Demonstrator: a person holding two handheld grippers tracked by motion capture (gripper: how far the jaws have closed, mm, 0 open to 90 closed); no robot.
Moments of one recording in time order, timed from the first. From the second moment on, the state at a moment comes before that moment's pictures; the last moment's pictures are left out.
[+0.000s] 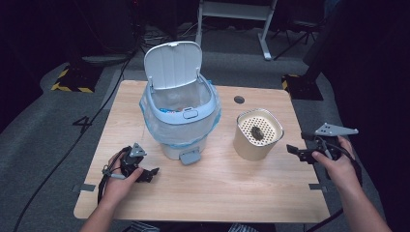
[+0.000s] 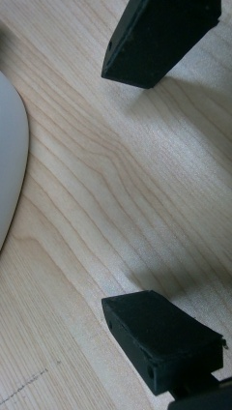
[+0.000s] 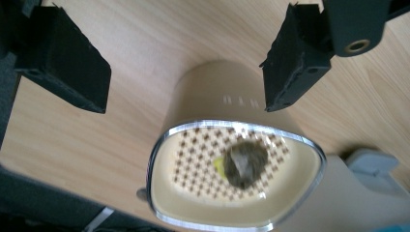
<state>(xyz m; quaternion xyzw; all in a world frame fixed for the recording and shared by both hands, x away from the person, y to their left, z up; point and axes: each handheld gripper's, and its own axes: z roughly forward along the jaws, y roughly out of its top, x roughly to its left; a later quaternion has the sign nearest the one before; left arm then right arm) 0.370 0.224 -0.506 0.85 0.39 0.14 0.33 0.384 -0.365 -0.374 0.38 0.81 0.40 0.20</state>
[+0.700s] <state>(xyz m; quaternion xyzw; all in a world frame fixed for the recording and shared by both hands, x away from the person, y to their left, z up) 0.371 0.224 -0.506 0.85 0.39 0.14 0.33 0.364 -0.365 -0.458 0.43 0.82 0.35 0.16</state>
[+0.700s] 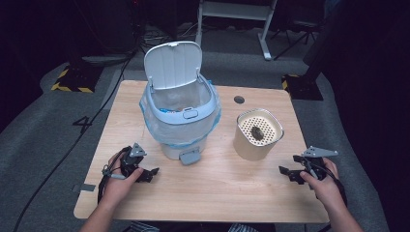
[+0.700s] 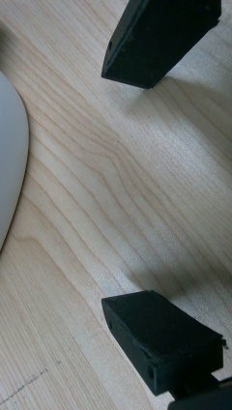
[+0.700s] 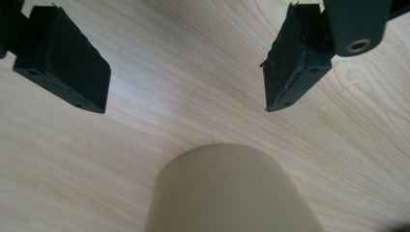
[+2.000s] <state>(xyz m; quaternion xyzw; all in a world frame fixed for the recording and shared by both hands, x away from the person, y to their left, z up) 0.361 0.225 -0.505 0.82 0.43 0.16 0.33 0.354 -0.352 -0.505 0.43 0.81 0.35 0.19</state>
